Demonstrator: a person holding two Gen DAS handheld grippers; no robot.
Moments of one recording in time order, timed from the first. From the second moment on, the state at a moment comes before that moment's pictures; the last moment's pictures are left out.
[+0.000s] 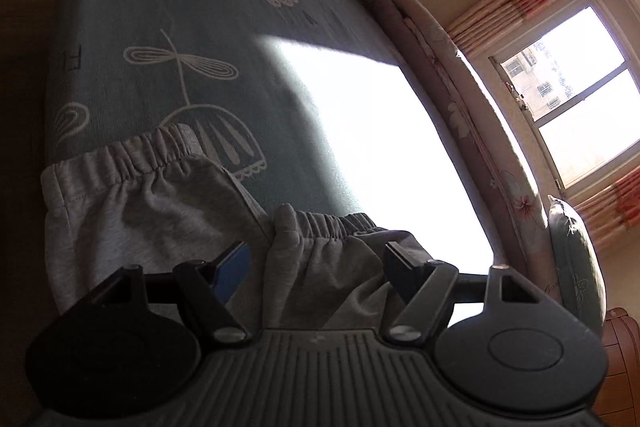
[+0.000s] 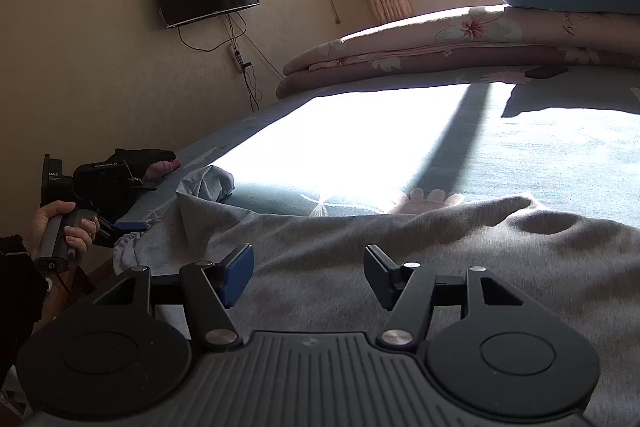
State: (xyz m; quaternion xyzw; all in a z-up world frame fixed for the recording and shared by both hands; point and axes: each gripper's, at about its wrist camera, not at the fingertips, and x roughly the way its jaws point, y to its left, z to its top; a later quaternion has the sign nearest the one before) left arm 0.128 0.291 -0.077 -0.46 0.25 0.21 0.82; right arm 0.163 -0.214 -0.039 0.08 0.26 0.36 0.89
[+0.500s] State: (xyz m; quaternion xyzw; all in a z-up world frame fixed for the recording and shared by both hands) left arm 0.188 0.308 -0.111 -0.42 0.29 0.19 0.84; right arm 0.179 -0.195 -0.063 0.06 0.30 0.36 0.88
